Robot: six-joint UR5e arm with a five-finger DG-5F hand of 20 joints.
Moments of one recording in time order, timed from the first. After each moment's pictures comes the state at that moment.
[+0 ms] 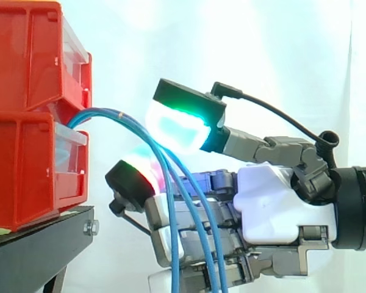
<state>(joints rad) 0.20 -2.42 -1.07 -2.81 -1.21 0.25</state>
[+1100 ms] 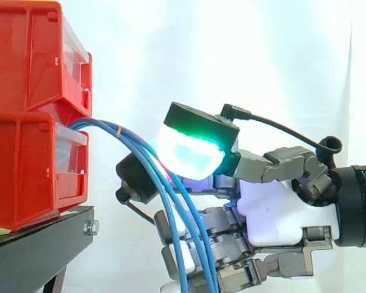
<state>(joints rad) 0.18 -2.41 -1.06 -2.89 -1.24 0.23</state>
